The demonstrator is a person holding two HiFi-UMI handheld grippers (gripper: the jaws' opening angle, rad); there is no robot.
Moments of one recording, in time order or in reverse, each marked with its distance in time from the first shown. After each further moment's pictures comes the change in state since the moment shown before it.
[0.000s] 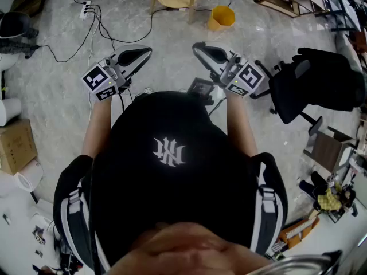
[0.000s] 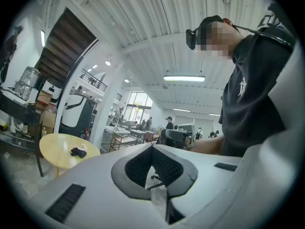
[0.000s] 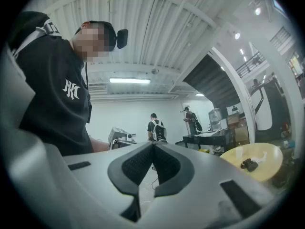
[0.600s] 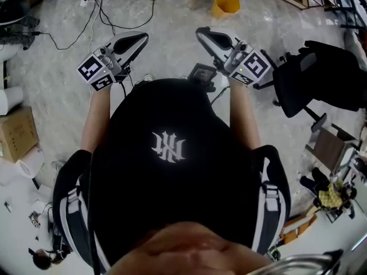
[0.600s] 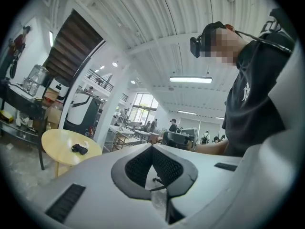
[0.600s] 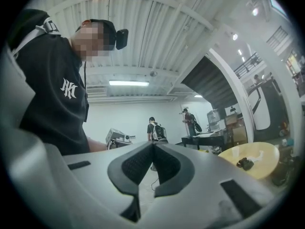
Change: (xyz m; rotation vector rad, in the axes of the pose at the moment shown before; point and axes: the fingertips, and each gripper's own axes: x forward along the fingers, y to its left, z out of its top) left arm 0.028 -0.002 -0.004 -0.038 -0.033 0.063; right arm -0.035 -0.025 -0.001 -0.006 -0.023 0.003
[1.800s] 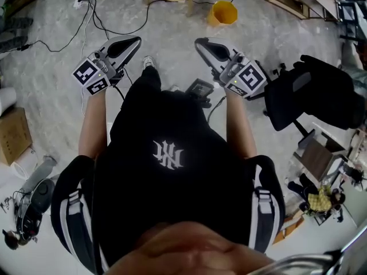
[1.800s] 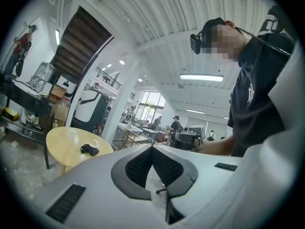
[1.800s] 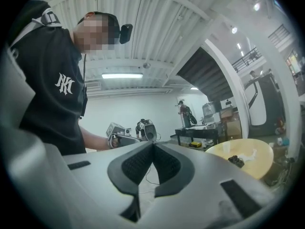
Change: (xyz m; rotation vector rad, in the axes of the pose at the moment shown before) left arm 0.050 0.105 -0.007 -0.040 0.026 0.075; right arm 0.012 -0.105 -0.021 0.015 0.104 -0.030
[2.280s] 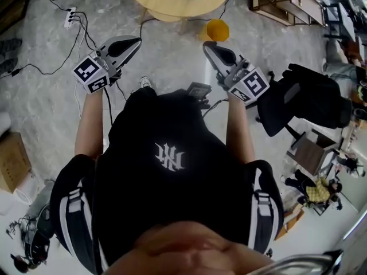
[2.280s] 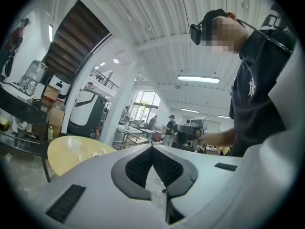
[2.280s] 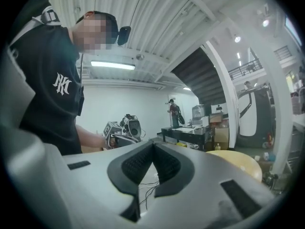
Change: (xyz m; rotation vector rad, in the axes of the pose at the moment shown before) left arm 0.006 0.139 0.049 0.043 0.013 -0.084; right arm 0.085 -0.088 0.049 -0.078 0.062 -0.149
